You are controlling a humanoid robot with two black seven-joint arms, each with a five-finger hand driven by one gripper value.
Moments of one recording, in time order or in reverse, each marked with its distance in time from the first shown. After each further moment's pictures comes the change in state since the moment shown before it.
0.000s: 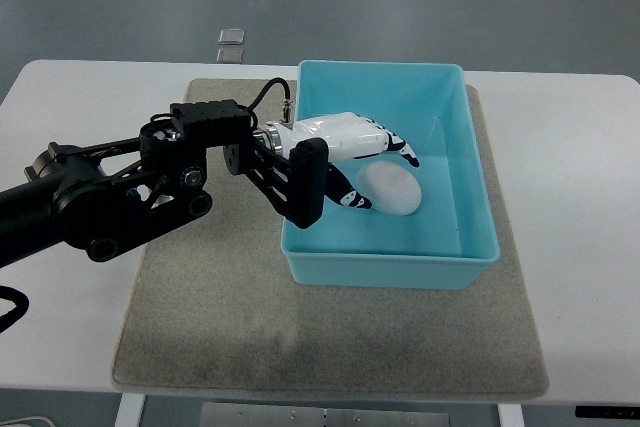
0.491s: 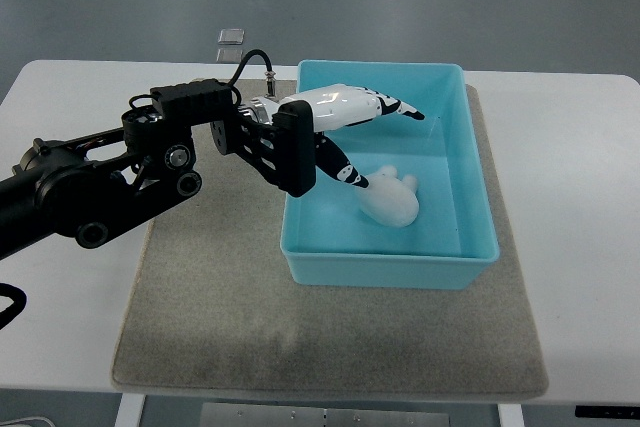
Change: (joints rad) left arm 0.022 0.016 -0.113 -0.004 -0.116 0.010 0.001; right arm 0.000 0.000 0.000 0.000 0.000 0.000 0.000
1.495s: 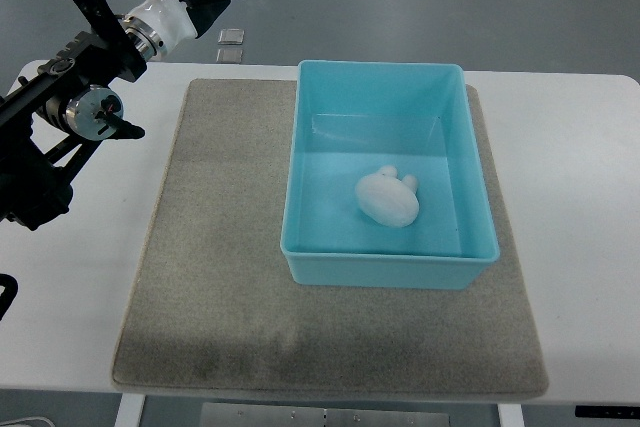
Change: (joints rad) left arm 0.077 0.023 -0.339 0.264 -1.161 0.021 0.011; right arm -0.001 0.000 0.000 0.000 0.000 0.000 0.000
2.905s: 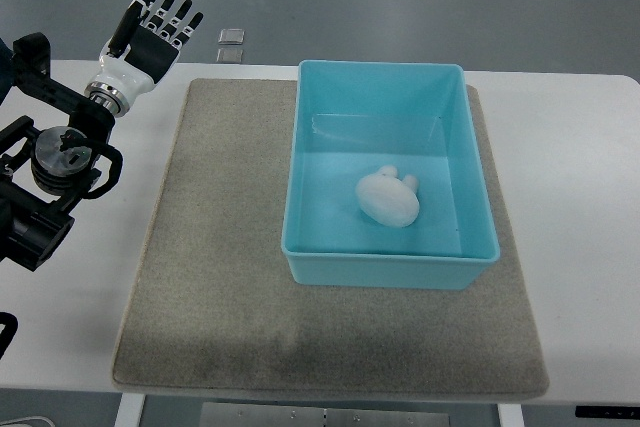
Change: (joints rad) left arm 0.120 -0.023 -0.012 0.203 -0.828 -0.101 0.012; right arm 0.001 0.000 0.000 0.000 0.000 0.000 0.000
